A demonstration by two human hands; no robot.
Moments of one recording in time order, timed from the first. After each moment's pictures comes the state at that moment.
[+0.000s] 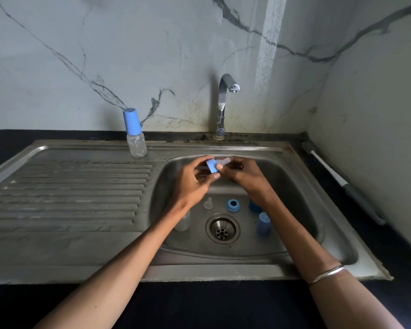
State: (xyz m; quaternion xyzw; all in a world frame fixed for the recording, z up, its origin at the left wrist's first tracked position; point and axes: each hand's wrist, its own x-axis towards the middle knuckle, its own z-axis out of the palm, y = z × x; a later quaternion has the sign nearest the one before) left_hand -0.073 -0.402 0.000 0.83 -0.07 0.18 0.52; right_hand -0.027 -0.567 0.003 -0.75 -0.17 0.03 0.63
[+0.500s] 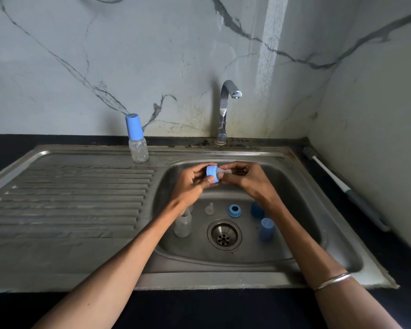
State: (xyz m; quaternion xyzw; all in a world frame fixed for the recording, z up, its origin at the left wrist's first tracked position) left_hand -0.050 -0.385 -0.012 0.76 -0.09 0.09 0.63; right_hand -0.027 -0.571 0.010 -0.78 -0.19 0.01 0.59
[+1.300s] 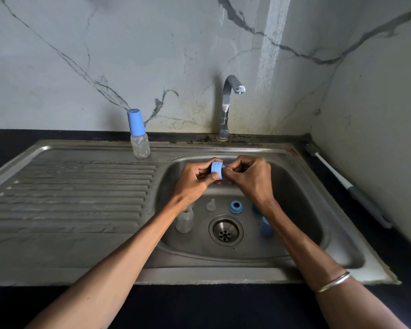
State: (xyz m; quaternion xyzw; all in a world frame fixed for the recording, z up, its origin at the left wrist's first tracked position) left_hand -0.052 -0.389 -0.008 0.76 -0.12 0.11 0.63; right_hand -0.042 -0.557 0.010 -0.81 -0.18 -0.17 0.53
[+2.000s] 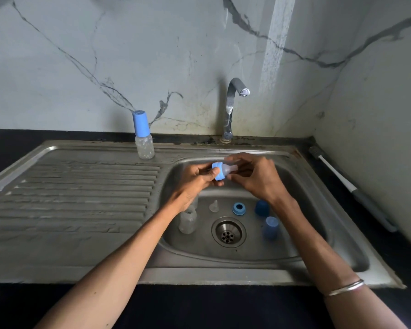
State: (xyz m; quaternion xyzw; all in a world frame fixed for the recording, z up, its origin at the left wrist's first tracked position) left_hand -0.044 -0.382 -0.010 0.64 -0.08 0.01 0.76; right_hand -0.036 -0.572 0.023 -0.85 -0.26 -0.12 0.44
